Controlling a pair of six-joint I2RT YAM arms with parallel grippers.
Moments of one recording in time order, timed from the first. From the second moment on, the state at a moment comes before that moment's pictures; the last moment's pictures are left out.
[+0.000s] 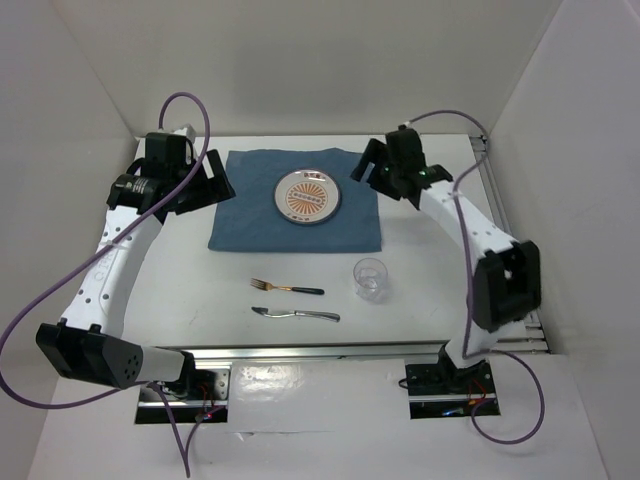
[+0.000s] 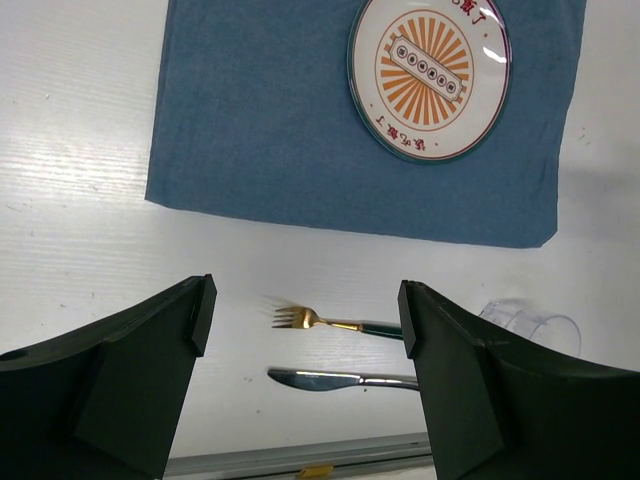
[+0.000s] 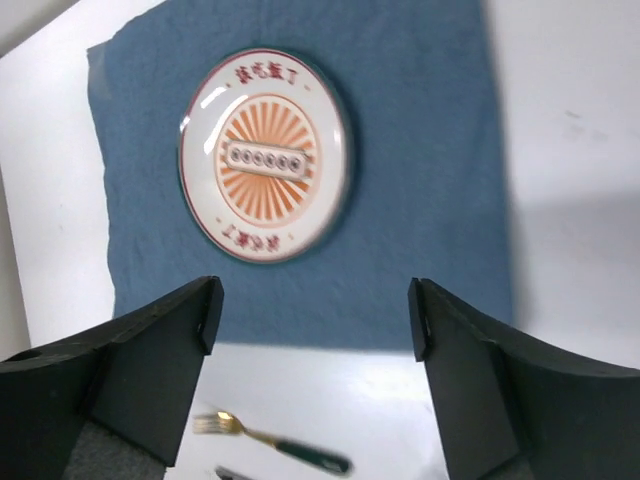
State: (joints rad) left arm -0.14 1.34 1.50 -0.91 0.02 -0.45; right arm 0.34 1.70 1.46 -0.41 0.02 0.70
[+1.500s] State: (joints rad) left arm -0.17 1.34 1.44 -0.88 0.03 -0.45; right arm 0.39 1.62 1.45 -0.70 0.17 0.50
